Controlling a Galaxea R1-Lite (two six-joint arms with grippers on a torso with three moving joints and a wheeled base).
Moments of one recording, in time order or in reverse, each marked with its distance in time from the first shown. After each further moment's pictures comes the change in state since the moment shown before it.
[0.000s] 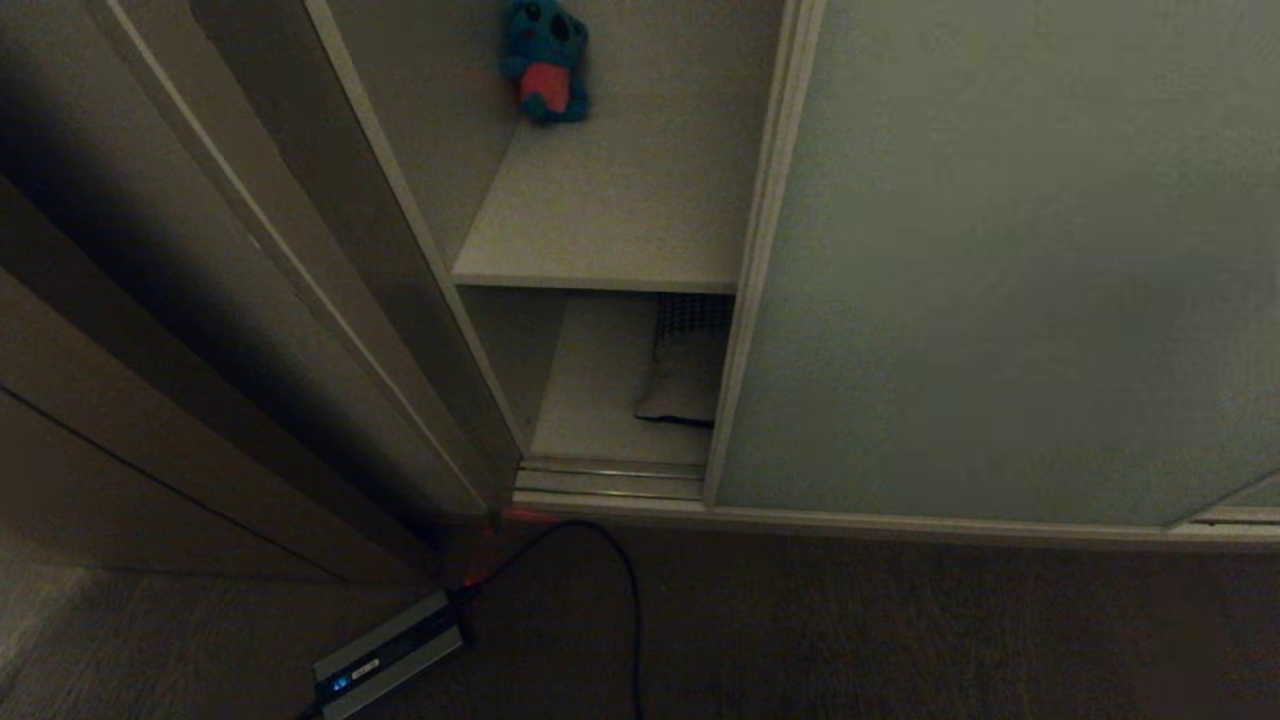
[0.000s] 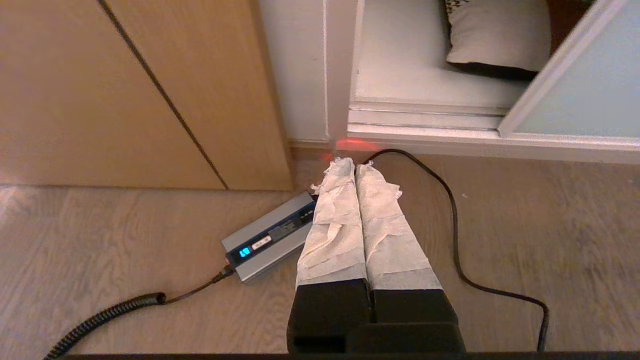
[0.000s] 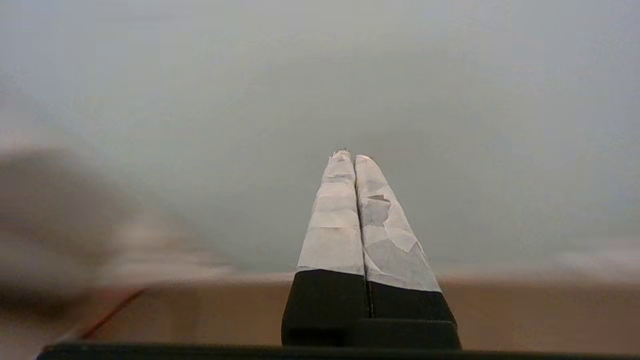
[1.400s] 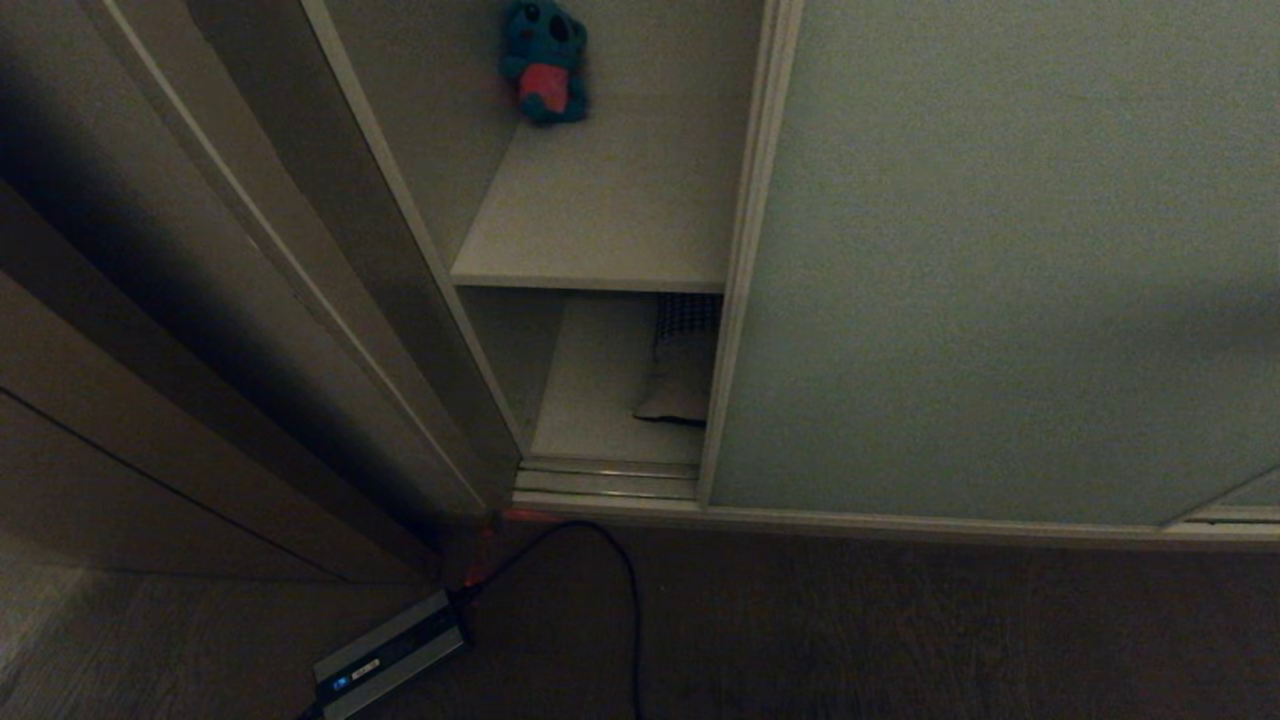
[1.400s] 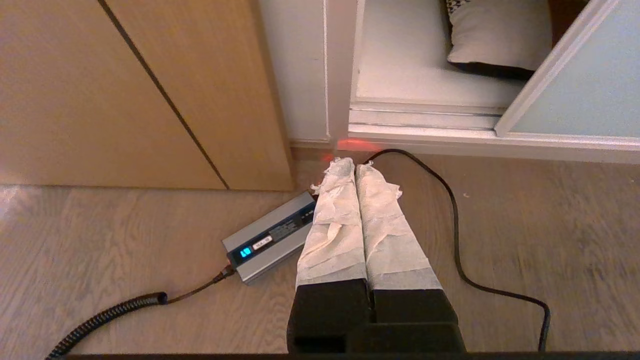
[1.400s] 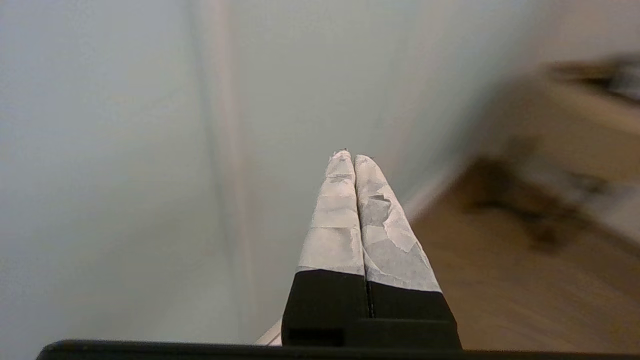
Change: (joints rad) left arm 0.000 0.000 0.000 0.000 0.000 0.000; right arm -0.933 0.825 -0.777 -0.163 0.066 0.125
